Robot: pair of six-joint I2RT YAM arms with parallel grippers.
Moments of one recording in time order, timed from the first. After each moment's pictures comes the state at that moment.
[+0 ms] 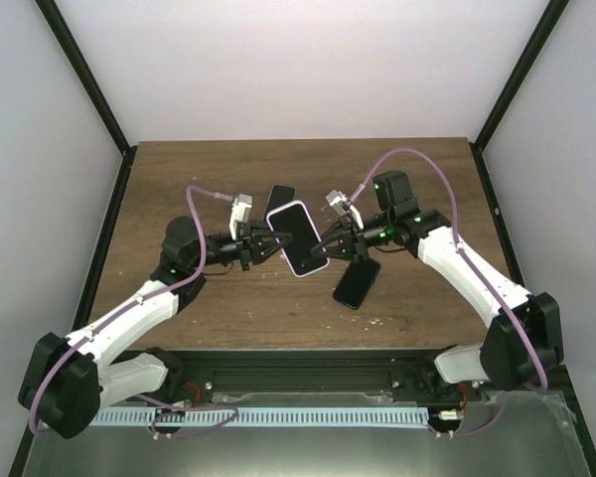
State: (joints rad) left arm -0.53 1.11 0.63 0.63 0.87 -0.66; right arm 0.43 1.36 1.09 -0.49 -1.33 -0.18
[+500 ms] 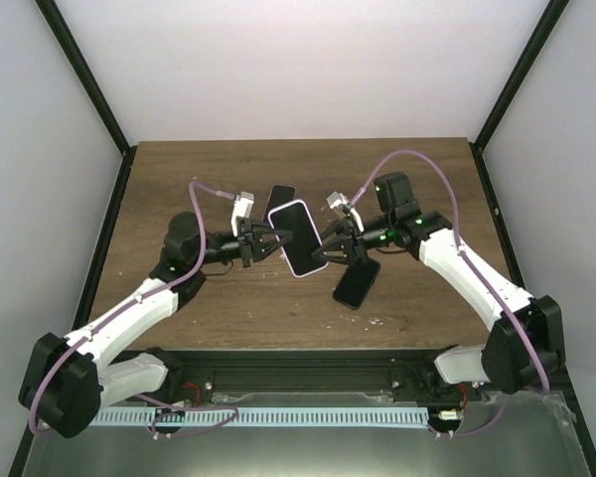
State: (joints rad) left arm -0.53 1.11 0.64 0.58 0.85 -0.71; right arm 0.43 1.35 1.08 -0.48 -1.31 -0.20
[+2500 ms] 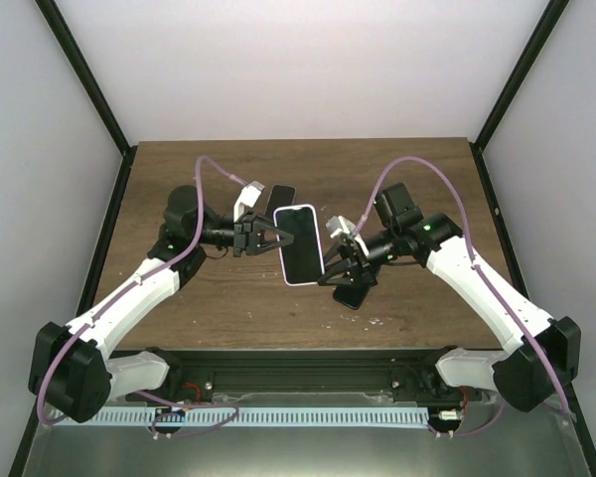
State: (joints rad) left arm -0.47 1.20 0.85 0.42 1.21 -0.77; right arm 0.52 1.25 1.14 -0.89 -1.21 -0.65
